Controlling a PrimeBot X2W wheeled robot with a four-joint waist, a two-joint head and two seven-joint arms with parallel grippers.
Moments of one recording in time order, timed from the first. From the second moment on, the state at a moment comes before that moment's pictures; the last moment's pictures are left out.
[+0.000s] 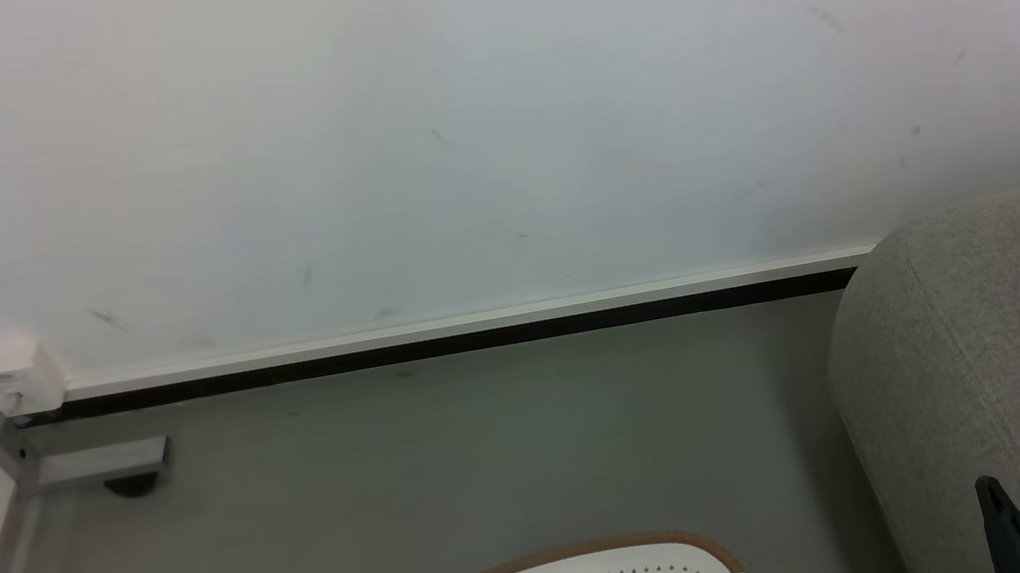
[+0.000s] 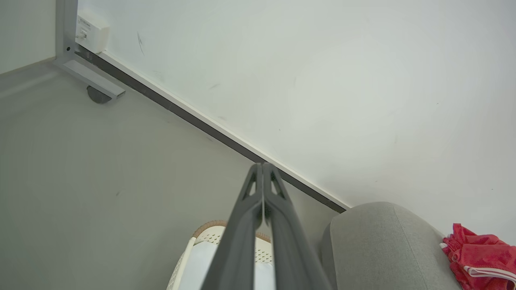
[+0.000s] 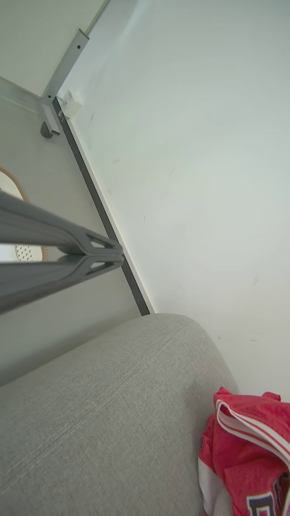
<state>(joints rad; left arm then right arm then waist) 0.02 0.06 -0.05 0.26 -0.66 -0.02 -0.14 -0.02 -0.04 -0.01 0.36 0.58 0.13 -0.13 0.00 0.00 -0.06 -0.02</state>
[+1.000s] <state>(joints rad) -0.02 0.05 0.02 0.21 -1.05 -0.03 -0.03 -0.06 -0.04 -0.05 0.32 1.01 0.13 -0.03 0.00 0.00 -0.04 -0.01</state>
